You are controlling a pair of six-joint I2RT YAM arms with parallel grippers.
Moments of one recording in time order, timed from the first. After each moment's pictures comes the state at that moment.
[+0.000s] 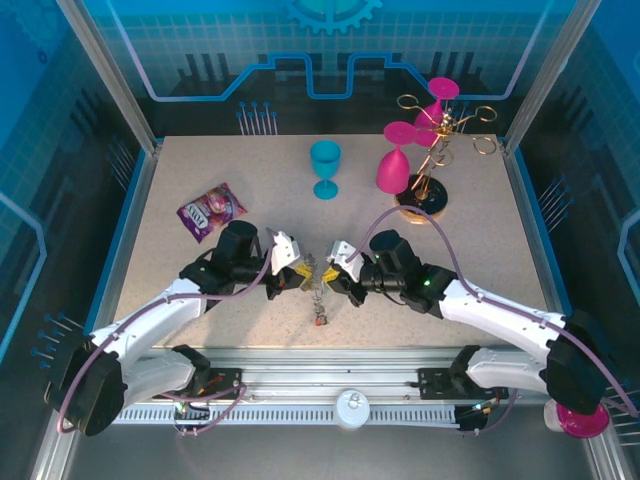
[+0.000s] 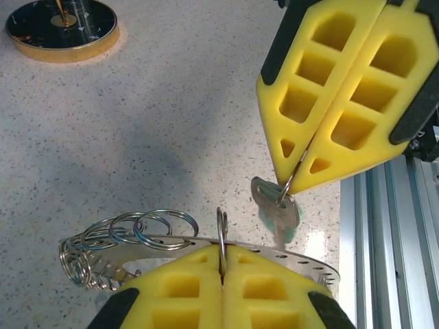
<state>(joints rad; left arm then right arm) -0.49 1.11 0.63 -0.17 0.69 0.33 0.82 1.17 0.72 -0.10 -0.37 -0.19</state>
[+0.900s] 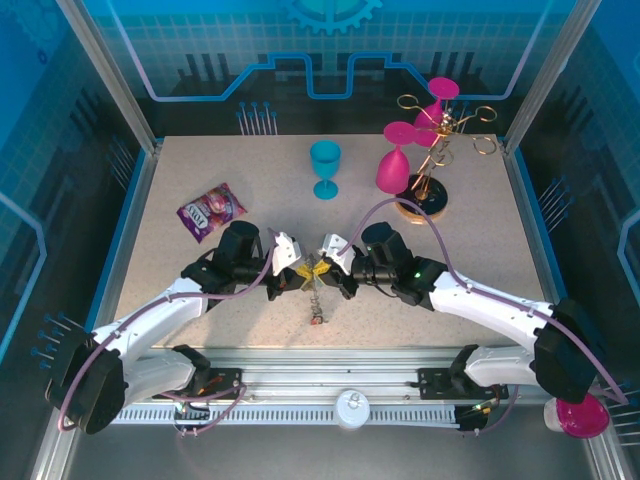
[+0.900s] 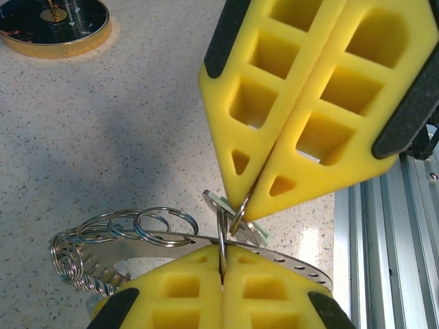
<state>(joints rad) -0.49 1.12 0.63 -0.17 0.70 0.33 0.82 1.25 0.78 -0.05 -0.39 -0.20</state>
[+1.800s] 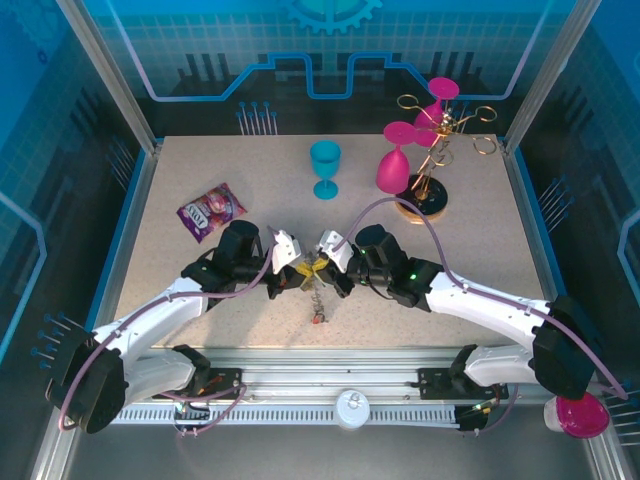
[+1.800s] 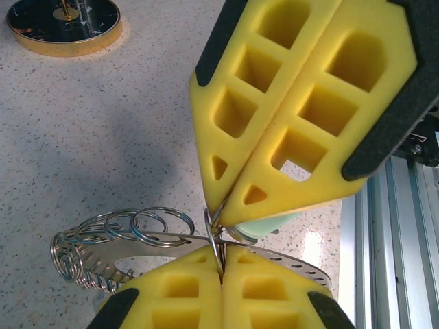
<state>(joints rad) -0.49 1.12 0.63 -0.15 0.68 0.30 0.86 1.26 0.80 -0.05 -0.24 -0.08</state>
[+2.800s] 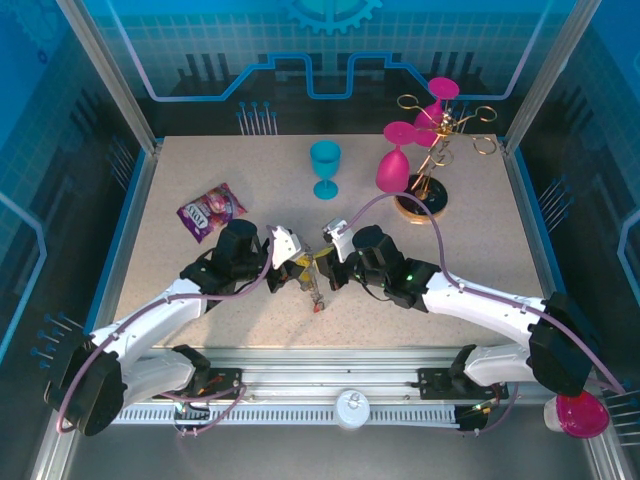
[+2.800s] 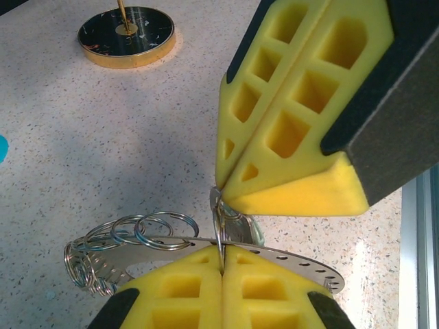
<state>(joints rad) -0.50 1.10 0.63 -0.10 0.54 0.31 0.88 1.28 0.80 0.00 -0.09 0.25</state>
